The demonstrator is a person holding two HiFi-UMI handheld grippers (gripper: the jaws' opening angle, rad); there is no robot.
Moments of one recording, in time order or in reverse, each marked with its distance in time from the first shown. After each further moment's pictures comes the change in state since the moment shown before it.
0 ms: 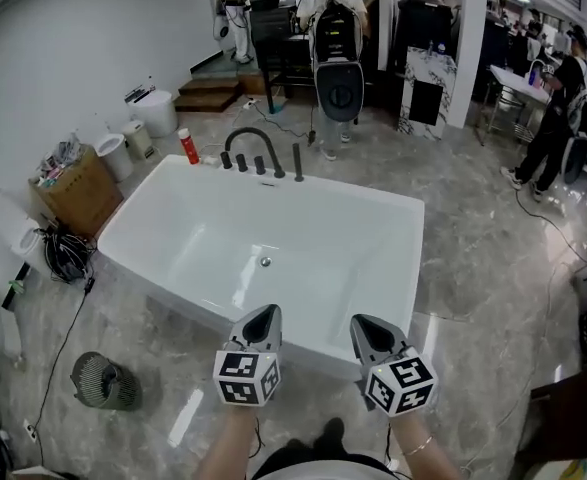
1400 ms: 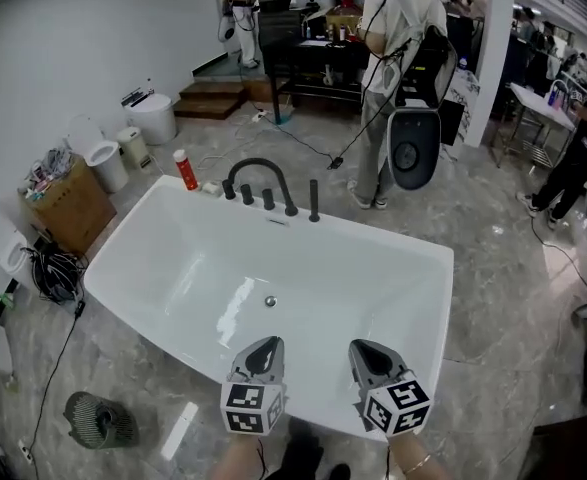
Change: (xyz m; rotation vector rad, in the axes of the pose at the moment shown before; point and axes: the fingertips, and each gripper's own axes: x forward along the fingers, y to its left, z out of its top) left arm 0.248 0.194 0.022 -0.012 0.078 0.024; right arm 0.315 -0.099 0.033 0.013 0.075 0.010
